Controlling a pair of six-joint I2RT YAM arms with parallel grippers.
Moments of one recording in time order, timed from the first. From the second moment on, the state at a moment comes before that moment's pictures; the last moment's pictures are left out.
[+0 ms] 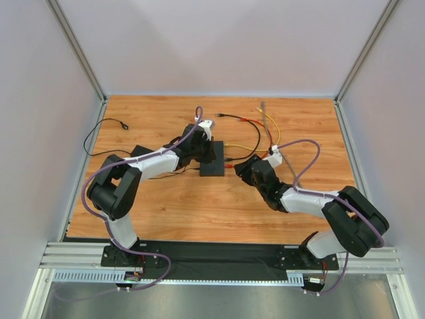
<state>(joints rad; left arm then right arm) -0.59 1.77 1.09 0.01 0.13 -0.36 0.69 1.43 0.51 0.43 0.34 1.09</state>
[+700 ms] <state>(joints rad) -0.59 1.91 1.23 -0.14 0.12 -0.36 0.68 1.69 0.54 0.66 0.29 1.15</state>
